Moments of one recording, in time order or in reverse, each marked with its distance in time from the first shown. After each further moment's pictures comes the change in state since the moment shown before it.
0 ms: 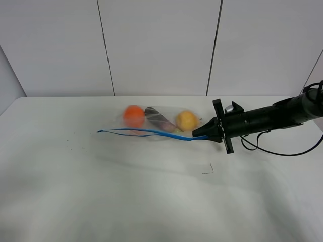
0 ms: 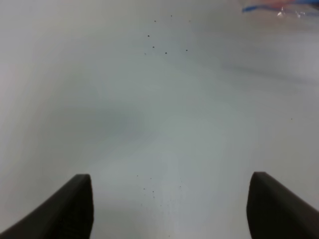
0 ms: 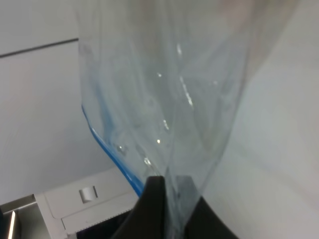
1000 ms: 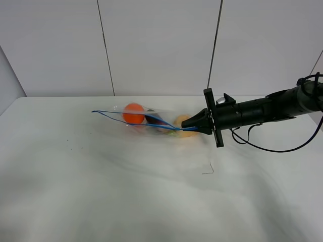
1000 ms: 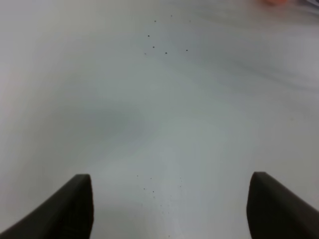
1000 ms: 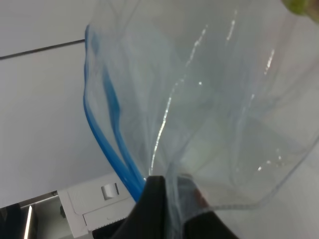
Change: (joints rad) left arm 0.000 0.000 0.000 0.000 0.000 0.000; right arm 0.080 -0.049 0.000 0.069 -0.001 0.051
